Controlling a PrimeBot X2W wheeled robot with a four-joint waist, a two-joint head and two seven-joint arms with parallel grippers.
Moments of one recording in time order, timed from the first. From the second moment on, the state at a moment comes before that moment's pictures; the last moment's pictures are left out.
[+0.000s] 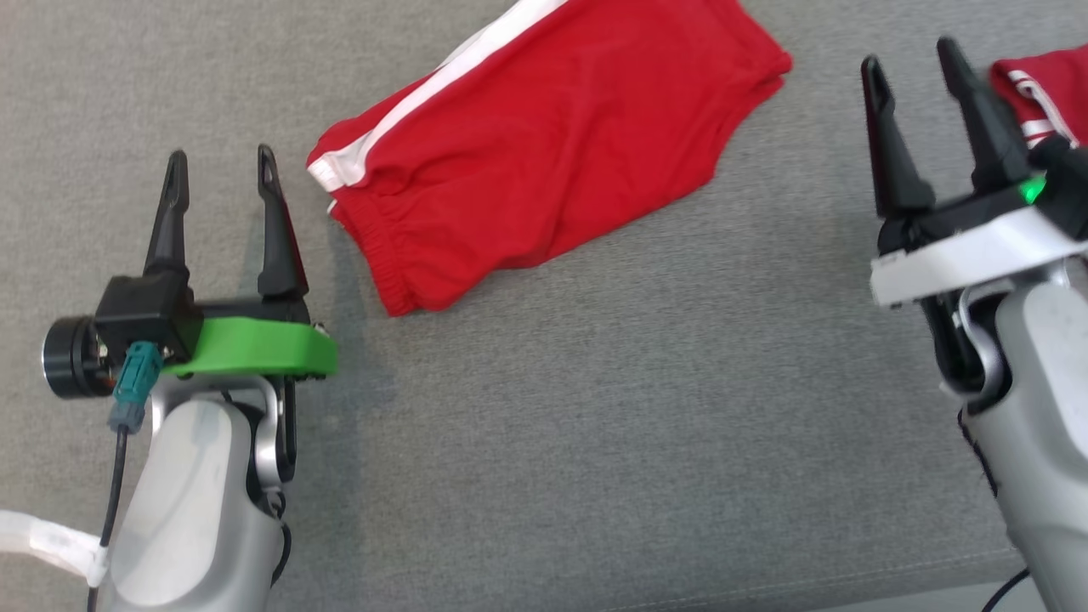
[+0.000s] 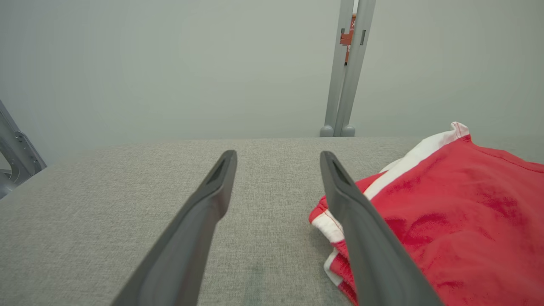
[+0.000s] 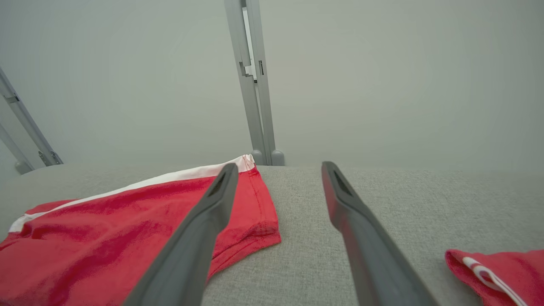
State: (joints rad) left arm -0.44 0.15 -0.18 0.21 -0.27 0.14 -0.26; right arm -0.56 -0.34 0.20 0.23 0.43 0.13 -0.26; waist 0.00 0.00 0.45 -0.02
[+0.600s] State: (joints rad) left arm -0.30 0.15 -0.16 0.23 -0.27 0.15 -0.26; right arm -0.35 -0.30 0.16 0.17 0.41 0.13 -0.26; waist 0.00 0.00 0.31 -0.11
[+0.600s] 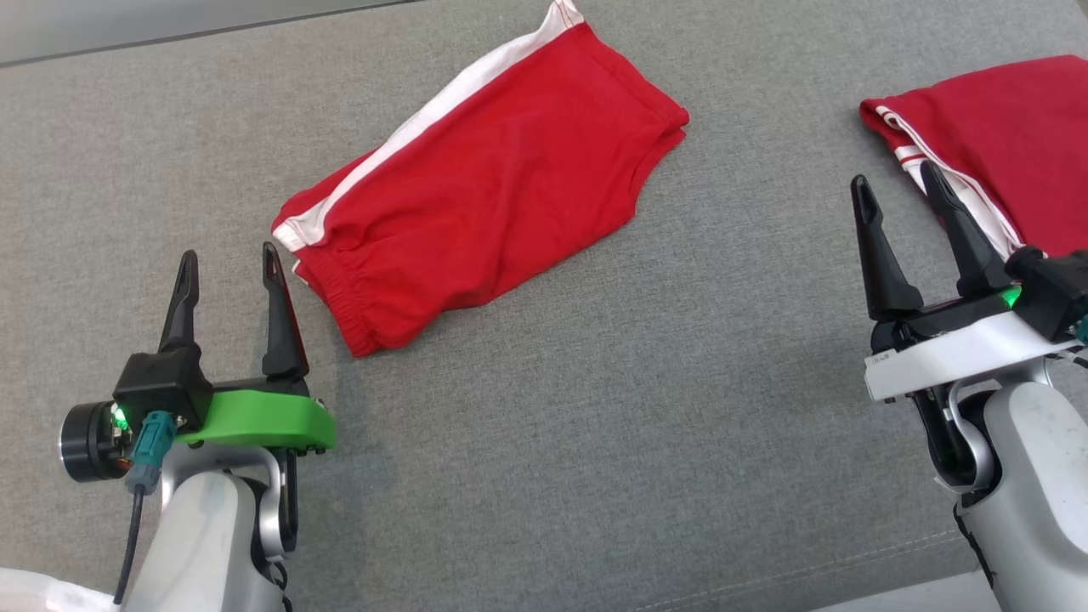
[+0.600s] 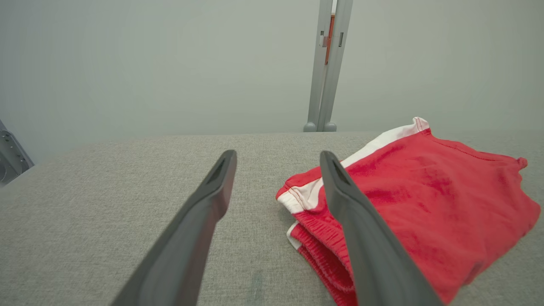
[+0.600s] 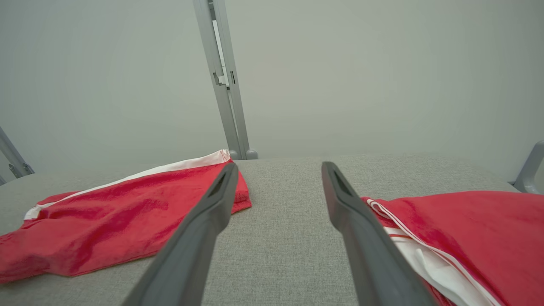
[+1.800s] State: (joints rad) left arm -0.43 0.08 -0.20 0.11 -0.21 0.14 -0.26; right arm -0.78 -0.35 0.33 0.63 0.49 0.13 -0.18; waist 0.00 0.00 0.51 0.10
